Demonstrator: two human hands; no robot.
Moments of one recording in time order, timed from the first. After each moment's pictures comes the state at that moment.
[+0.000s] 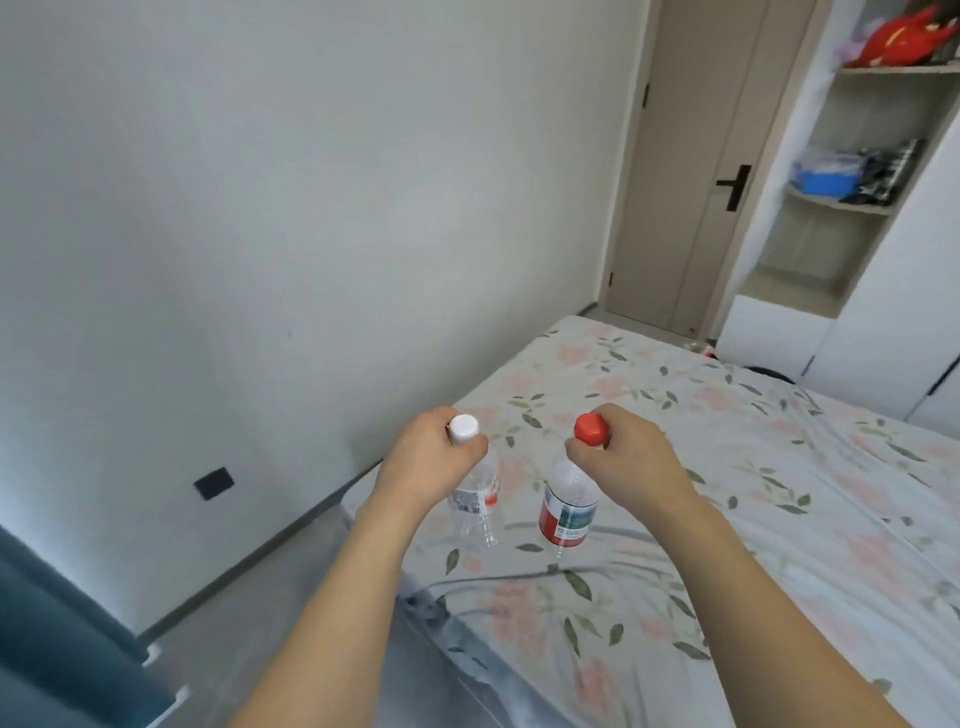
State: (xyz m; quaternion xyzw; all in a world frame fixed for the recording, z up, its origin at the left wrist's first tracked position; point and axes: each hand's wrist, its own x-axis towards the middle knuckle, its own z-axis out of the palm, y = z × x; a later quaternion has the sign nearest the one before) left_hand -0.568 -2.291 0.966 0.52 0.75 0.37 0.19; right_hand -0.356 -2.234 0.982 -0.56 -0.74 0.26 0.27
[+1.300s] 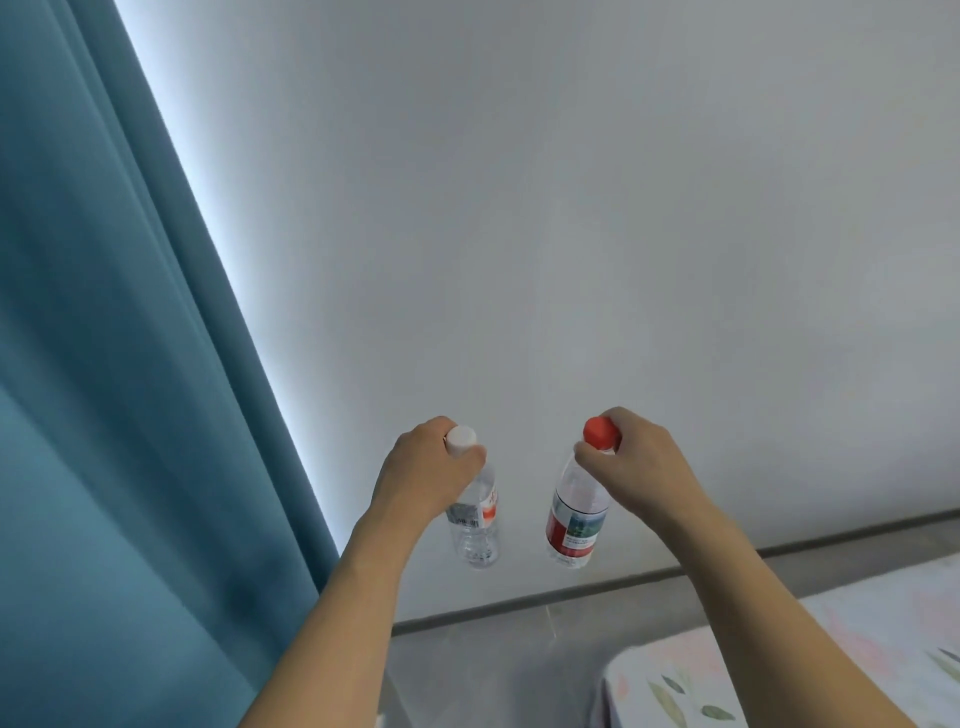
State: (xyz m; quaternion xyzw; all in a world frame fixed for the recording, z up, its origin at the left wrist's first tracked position) left_hand -1.107 -2.265 0.971 0.24 0.90 0.36 0.03; right_hand -0.971 -2.081 0.985 -0.28 -0.88 0.33 0.20
